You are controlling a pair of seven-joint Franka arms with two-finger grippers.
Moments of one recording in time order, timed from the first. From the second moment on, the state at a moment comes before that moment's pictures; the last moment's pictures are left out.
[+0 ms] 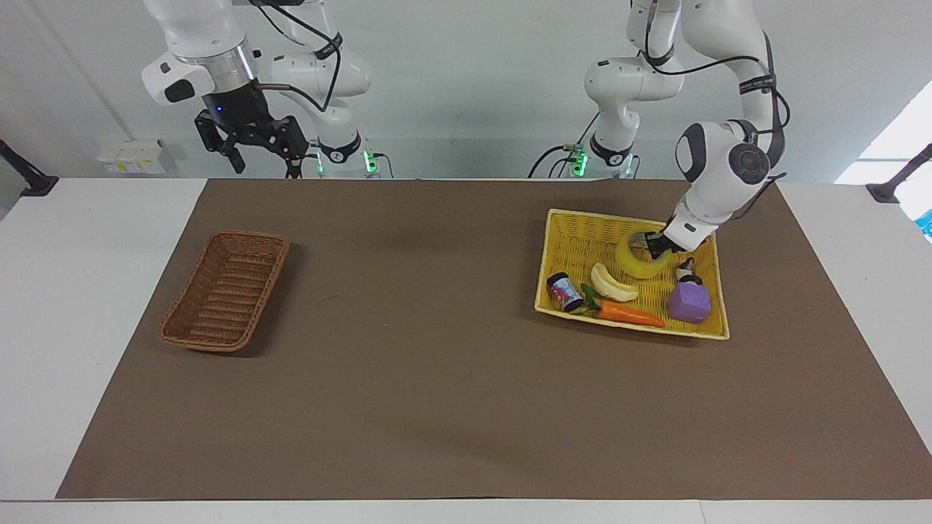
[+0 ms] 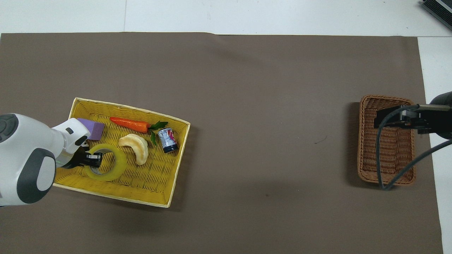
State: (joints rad) left arm -0.01 -0.05 -0.04 -2.27 -0.04 2.04 -0.02; right arm 0.03 -0.08 0.04 -1.58 0.01 1.53 0.23
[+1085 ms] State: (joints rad) left arm -0.03 -0.04 -0.04 -2.04 -0.26 1.83 -0.03; right arm 0.03 -0.08 0.05 -1.58 0.01 1.53 0.23
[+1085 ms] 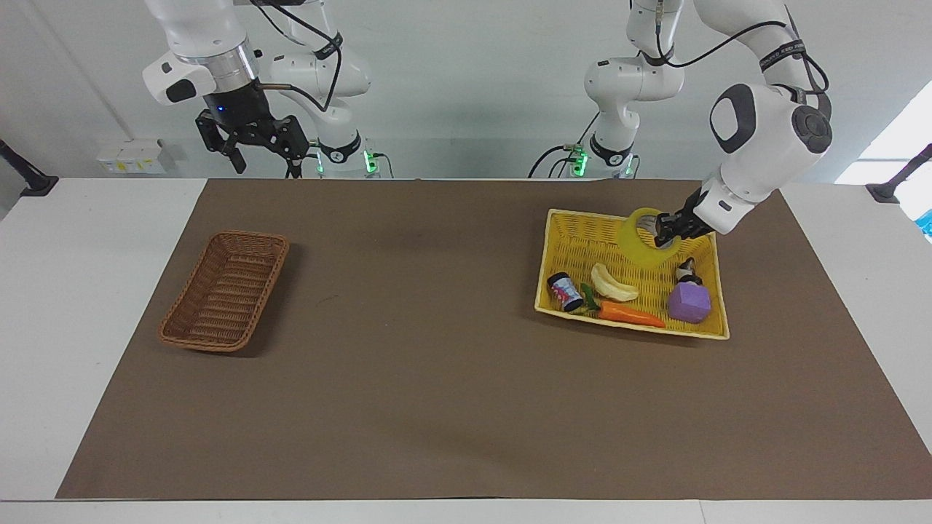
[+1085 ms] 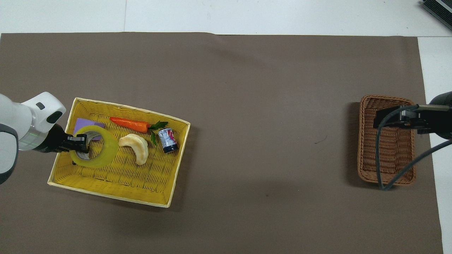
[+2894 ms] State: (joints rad) left arm -0.70 -0.04 -0.07 -2.03 -0.91 2.45 -0.57; right arm 0.06 -0.07 0.06 -1.64 0.38 1.66 0.23
